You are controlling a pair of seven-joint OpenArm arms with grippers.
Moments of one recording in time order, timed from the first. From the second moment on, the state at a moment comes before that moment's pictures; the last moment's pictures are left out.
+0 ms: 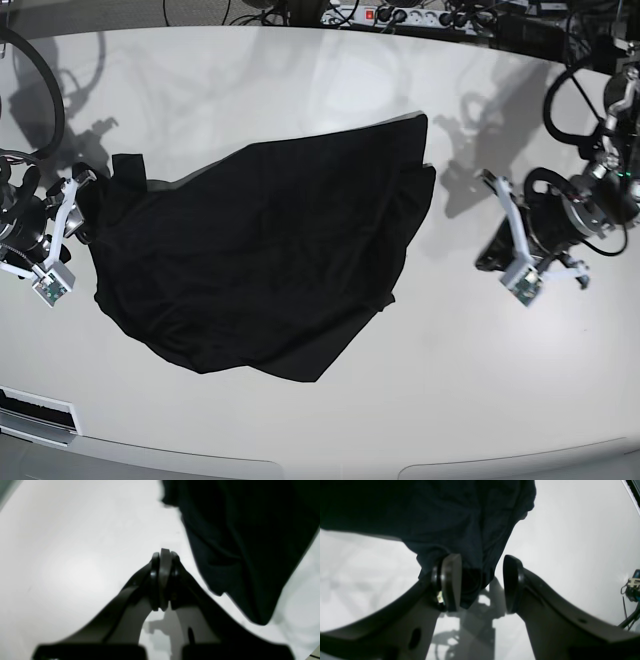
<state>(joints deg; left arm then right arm) 4.1 -39.9 7.6 106.2 -25.0 -22.9 39.8 -4.7 33.9 8.5 103.9 26.1 31.6 -62.4</state>
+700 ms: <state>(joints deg) 10.9 -35.5 9.1 101.7 -32.5 -40.5 43.4 -4.8 33.8 8.5 103.9 30.7 30.9 -60.4</state>
